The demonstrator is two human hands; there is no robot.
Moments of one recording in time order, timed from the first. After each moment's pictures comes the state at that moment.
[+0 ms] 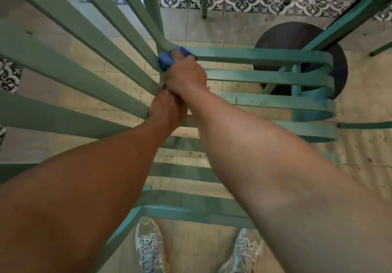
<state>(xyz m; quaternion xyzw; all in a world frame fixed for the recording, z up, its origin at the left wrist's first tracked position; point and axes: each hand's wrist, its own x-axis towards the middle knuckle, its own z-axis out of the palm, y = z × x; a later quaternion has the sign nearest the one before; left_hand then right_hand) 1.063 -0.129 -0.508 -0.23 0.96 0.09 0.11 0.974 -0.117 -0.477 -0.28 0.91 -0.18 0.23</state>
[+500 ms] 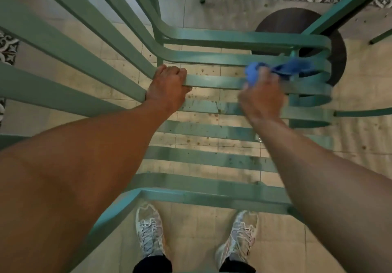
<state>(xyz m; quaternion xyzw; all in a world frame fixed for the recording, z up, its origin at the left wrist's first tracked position) 1.058 -0.138 -0.510 -0.19 0.97 0.13 0.04 0.970 0.049 -0.485 -0.11 0.98 -0.16 0.09</state>
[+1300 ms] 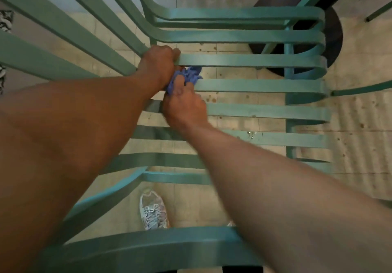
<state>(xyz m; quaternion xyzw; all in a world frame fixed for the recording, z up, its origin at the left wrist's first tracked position) 1.053 -0.154 -0.504 -0.14 0.98 0.06 0.11 1.094 -0.028 -0.487 -0.26 0.92 -0.19 0.21</state>
